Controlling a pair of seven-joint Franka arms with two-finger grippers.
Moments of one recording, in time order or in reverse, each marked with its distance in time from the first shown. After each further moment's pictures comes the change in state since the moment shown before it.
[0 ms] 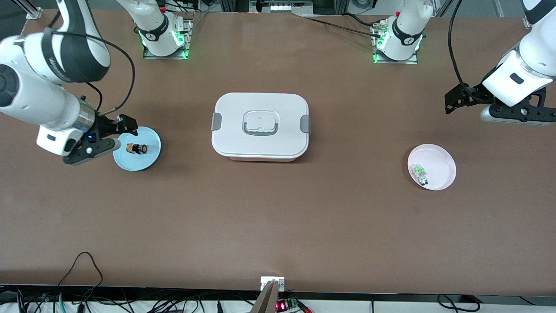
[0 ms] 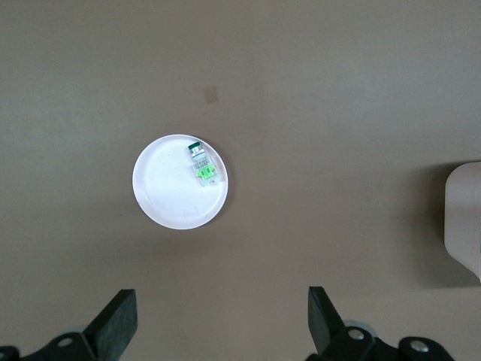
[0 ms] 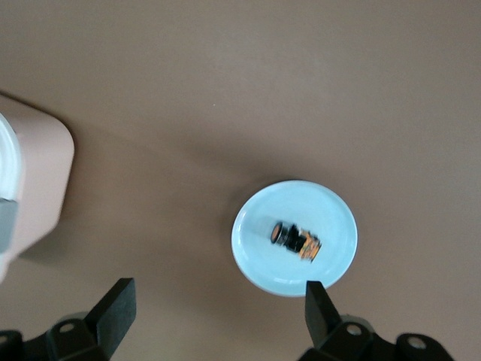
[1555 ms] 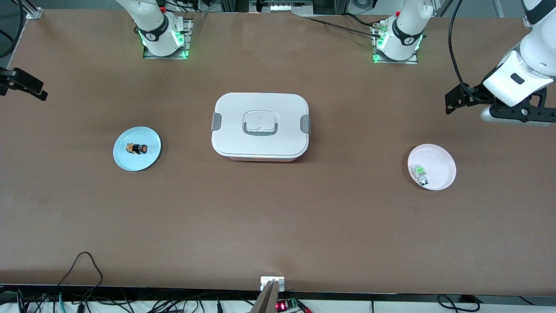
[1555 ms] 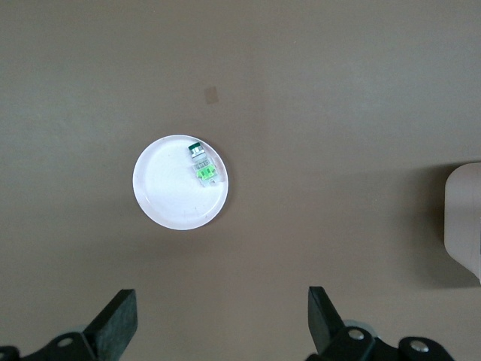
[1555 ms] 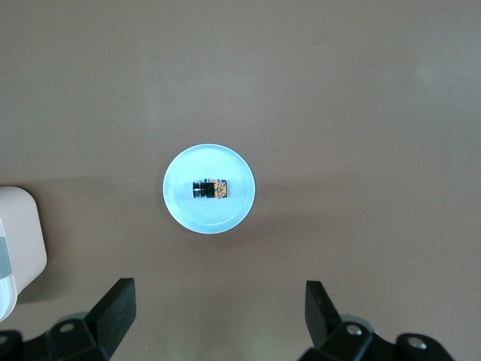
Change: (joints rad) left arm 0.001 0.002 0.000 0.003 0.000 -0.001 0.000; right arm 0.108 -0.214 -0.334 0.125 -0.031 -0.230 0.148
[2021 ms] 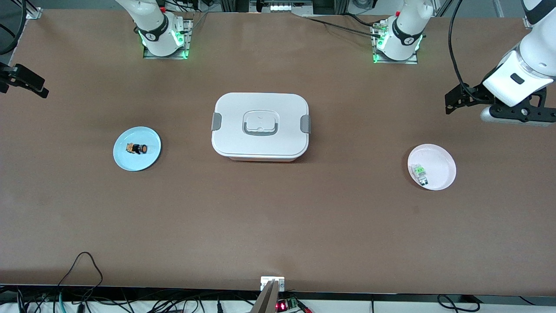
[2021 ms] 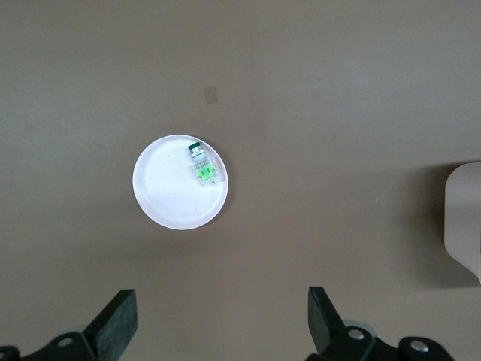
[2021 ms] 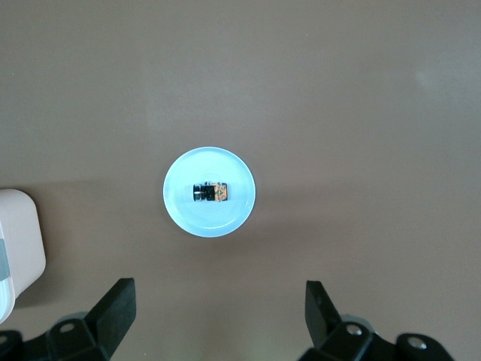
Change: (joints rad) left arm 0.000 0.000 0.000 0.000 0.000 -0.001 0.000; right arm 0.000 -0.024 0.000 -0.043 0.000 0.040 0.000
